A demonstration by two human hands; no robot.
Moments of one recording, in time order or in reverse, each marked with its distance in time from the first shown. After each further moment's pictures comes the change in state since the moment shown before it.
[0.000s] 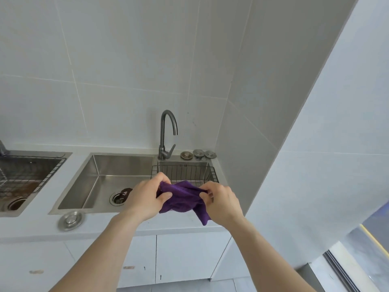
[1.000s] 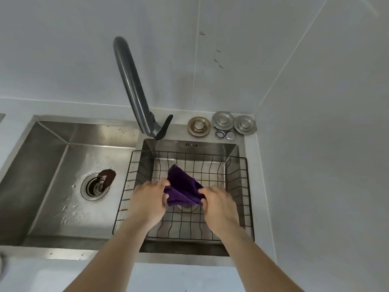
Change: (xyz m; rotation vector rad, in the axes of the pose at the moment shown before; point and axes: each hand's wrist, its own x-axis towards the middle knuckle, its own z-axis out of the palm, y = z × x) left_hand 0.334 -0.132 0.209 0.414 -0.352 -0.310; right_hand 0.341 0.186 0.210 -0.176 -0.482 -0.035
